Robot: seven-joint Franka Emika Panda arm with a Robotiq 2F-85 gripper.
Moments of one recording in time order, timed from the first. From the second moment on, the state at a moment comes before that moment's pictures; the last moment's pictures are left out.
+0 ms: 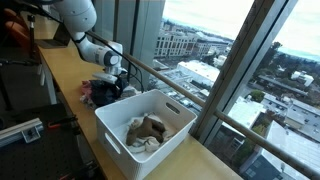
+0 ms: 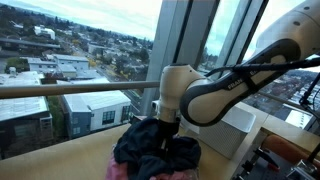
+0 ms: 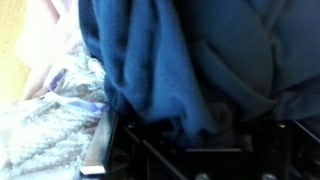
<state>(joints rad) 0.36 0.82 0.13 -1.68 -0.22 2.36 -0.02</state>
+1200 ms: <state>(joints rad) 0.19 0.43 0.14 -1.68 -0.14 2.27 -0.10</state>
